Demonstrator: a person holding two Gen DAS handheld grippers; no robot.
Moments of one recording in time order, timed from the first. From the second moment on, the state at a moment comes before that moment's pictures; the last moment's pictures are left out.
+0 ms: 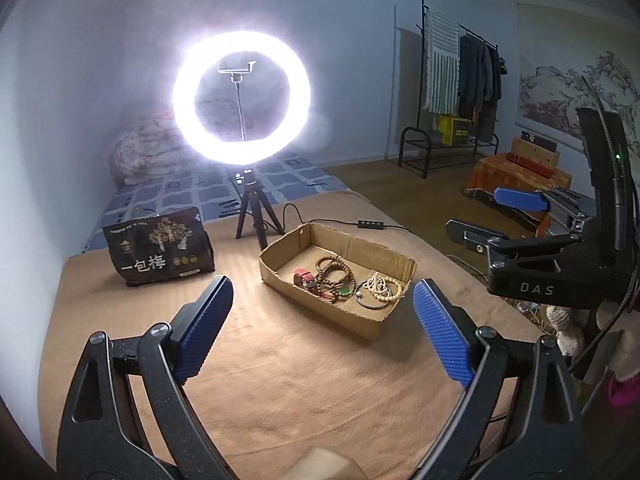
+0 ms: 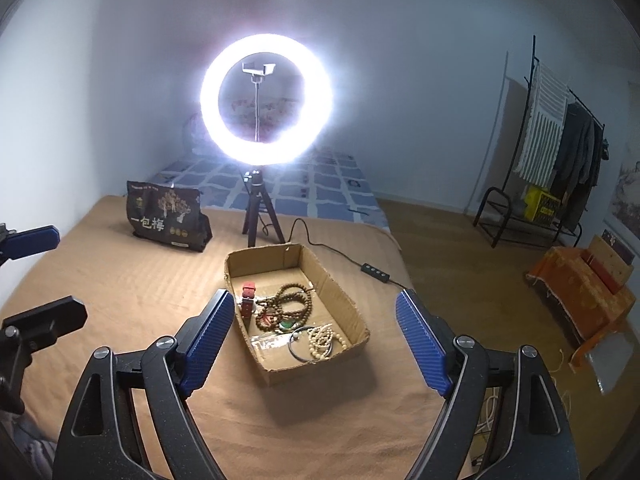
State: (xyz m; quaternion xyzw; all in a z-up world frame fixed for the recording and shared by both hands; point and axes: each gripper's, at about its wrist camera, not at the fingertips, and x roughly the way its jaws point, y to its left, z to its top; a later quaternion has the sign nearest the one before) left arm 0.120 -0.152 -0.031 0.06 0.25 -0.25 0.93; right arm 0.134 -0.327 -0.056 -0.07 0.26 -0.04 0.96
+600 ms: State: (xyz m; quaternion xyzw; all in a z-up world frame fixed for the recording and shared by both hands) left arm 0.113 -0.148 -0.027 0.08 0.25 -0.21 0.94; right arm 0.125 -0.326 -0.053 -0.07 0.25 -0.05 0.97
